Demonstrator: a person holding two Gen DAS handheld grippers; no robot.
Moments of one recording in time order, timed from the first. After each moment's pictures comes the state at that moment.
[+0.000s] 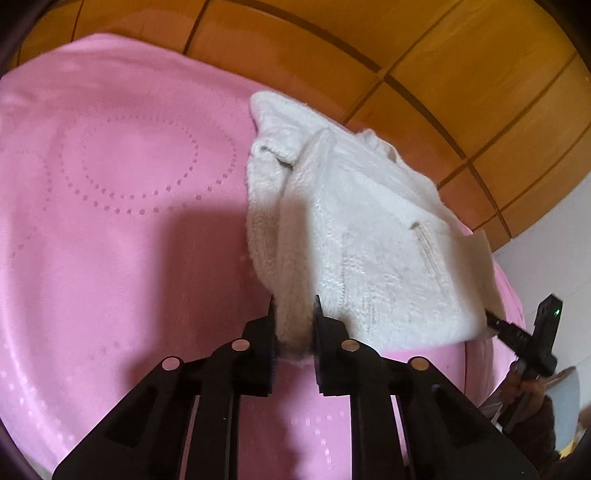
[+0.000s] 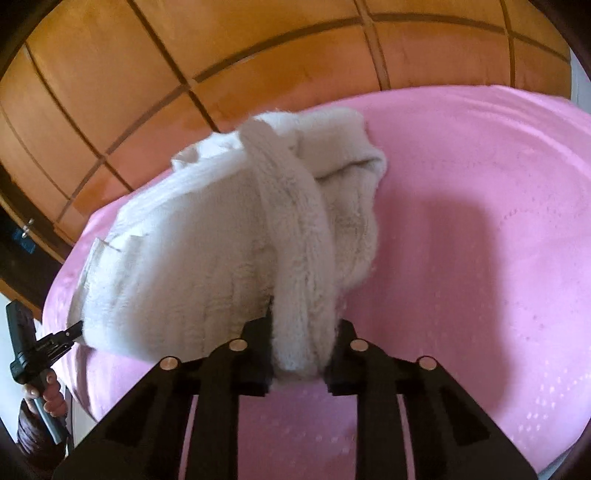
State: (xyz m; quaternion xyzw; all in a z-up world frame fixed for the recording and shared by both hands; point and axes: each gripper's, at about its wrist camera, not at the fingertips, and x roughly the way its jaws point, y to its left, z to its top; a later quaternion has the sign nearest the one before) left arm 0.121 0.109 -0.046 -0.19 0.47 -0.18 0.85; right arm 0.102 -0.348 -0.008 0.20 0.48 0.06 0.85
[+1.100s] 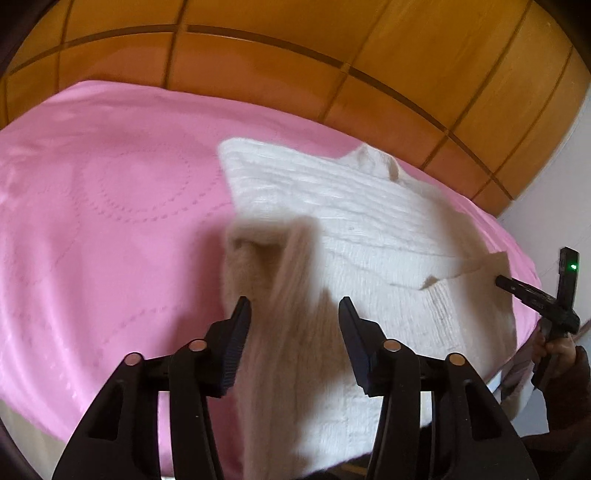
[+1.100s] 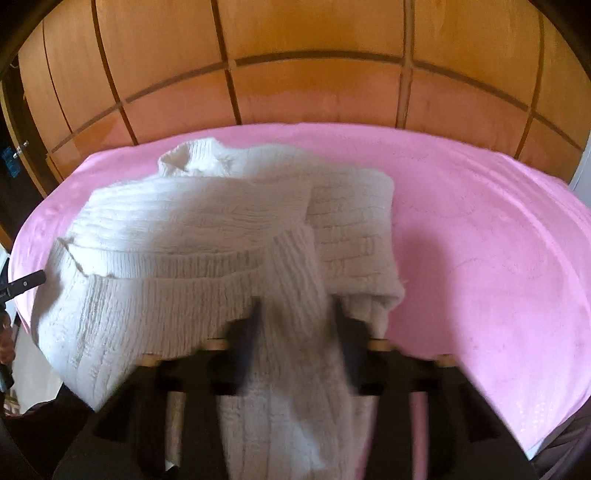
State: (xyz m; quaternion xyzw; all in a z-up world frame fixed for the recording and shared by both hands) left arm 0.097 0.089 -0.022 -0.10 0.45 -0.20 0.86; right arm 0.090 -0.320 0.018 0.05 0.49 0.06 0.87
